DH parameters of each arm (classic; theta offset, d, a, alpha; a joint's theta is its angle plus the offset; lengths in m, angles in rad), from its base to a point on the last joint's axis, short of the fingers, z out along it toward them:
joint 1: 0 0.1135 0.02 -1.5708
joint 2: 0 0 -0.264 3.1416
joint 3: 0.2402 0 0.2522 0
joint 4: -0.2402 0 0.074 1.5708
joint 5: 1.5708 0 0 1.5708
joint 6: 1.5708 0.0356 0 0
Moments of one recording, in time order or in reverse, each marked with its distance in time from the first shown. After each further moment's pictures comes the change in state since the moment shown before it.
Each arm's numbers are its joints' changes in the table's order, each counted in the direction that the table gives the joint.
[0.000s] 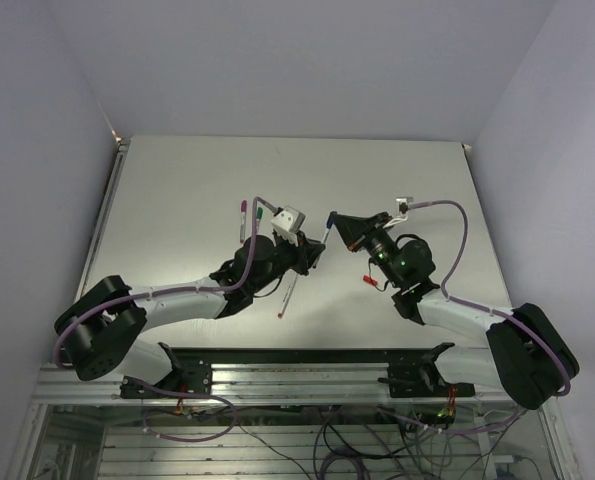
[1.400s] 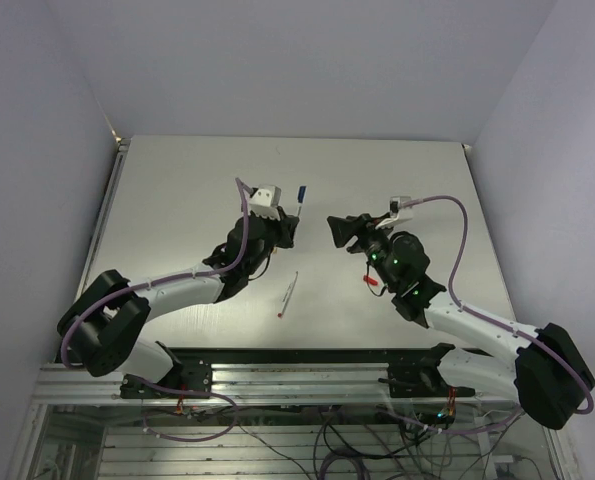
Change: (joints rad) left arm 0.141 0.030 0.049 -0.044 -0.138 -0.032; right arm 0.122 -0.133 0.097 -0.362 0.273 -0.187
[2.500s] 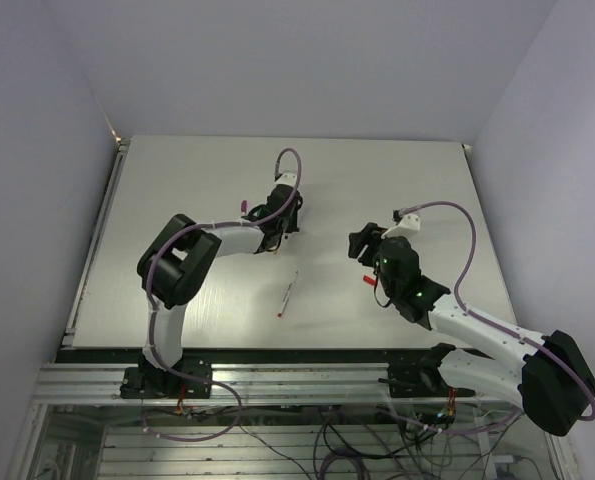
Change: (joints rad) left arm 0.116 0.550 0.485 -0.416 -0.068 0.044; right arm 0.000 -0.061 0.000 -0.410 0.294 0.043
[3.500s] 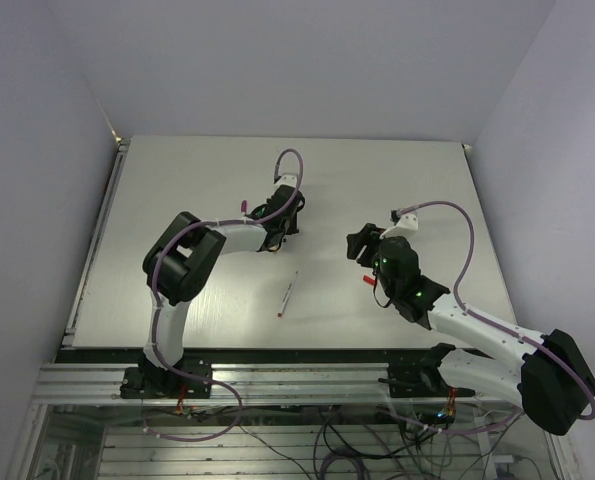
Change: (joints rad) left arm -0.003 0.055 0.046 -0.070 -0.036 -0.046; right arm 0.000 0.008 0.000 0.002 -0.034 0.003
